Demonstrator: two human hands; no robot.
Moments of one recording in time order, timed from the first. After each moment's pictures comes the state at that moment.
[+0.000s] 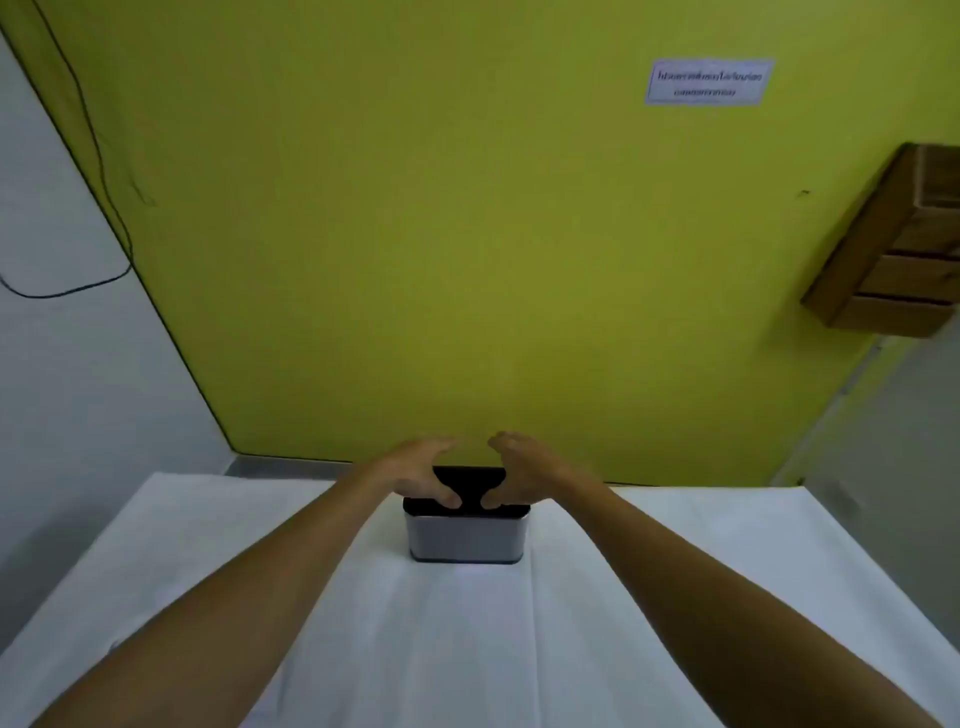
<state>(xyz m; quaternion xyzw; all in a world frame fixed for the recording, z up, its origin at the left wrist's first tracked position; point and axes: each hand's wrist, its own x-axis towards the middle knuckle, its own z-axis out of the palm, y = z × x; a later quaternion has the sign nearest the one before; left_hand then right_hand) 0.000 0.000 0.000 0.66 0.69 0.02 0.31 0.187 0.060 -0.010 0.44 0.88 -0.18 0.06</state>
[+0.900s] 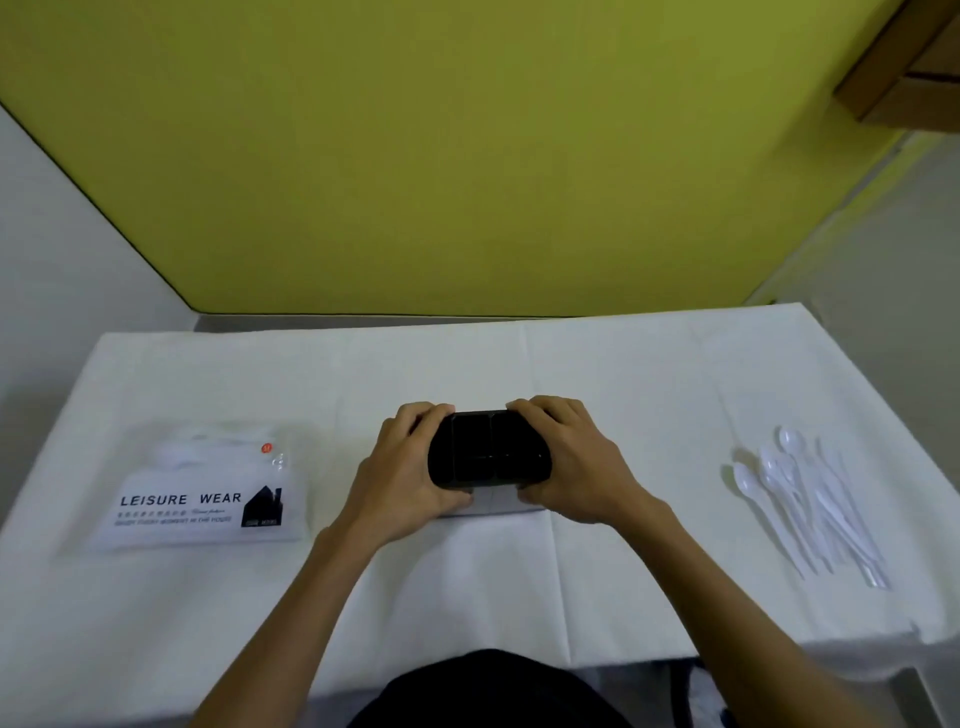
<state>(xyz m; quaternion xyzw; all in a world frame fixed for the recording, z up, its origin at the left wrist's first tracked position) 0.035 -0.176 -0.069 0.64 0.71 0.16 0.27 0.257 -0.112 -0.061 0.48 0.84 -0.24 -0.05</state>
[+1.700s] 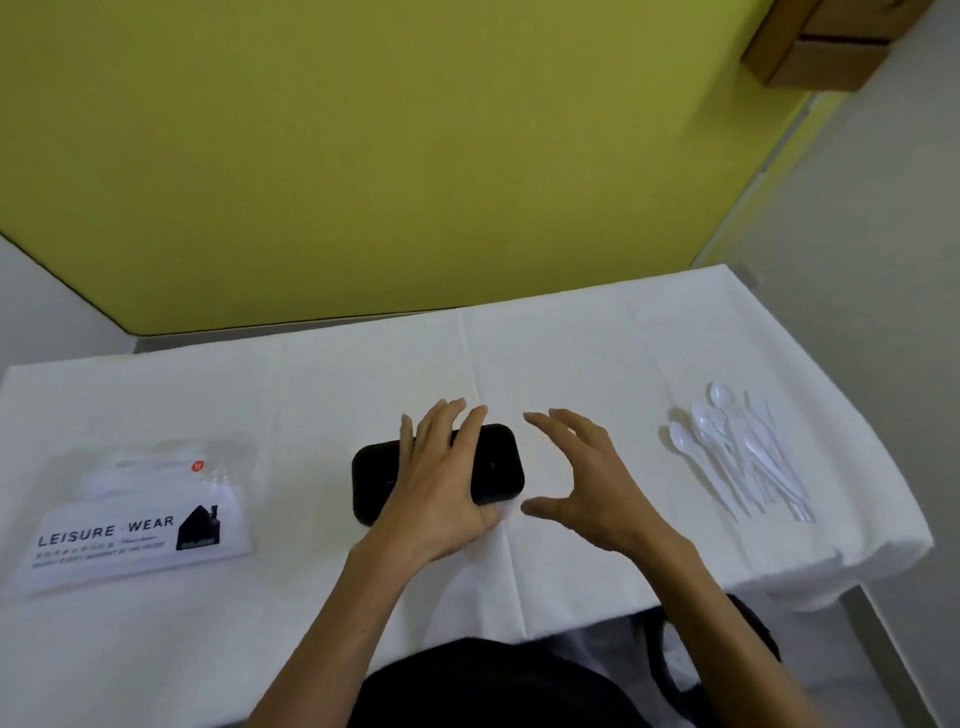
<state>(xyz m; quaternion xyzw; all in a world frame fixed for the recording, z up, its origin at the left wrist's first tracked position) 0.132 -0.182 -0.047 0.73 0.63 0.09 0.26 0.340 -0.160 -0.070 0.56 0.74 -0.34 -0.12</state>
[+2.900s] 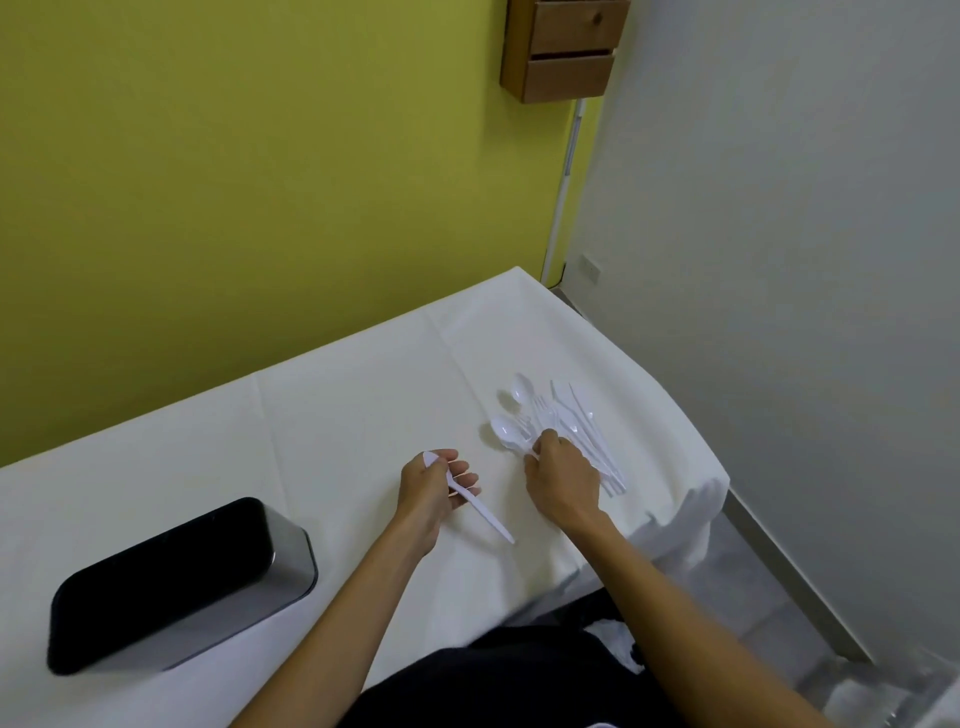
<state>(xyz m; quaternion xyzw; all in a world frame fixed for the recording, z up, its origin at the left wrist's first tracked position) 0.378 -0.108 -0.136 0.23 0.62 0.36 0.66 0.546 -0.130 -0.153 0.81 0.55 -0.19 -0.11</state>
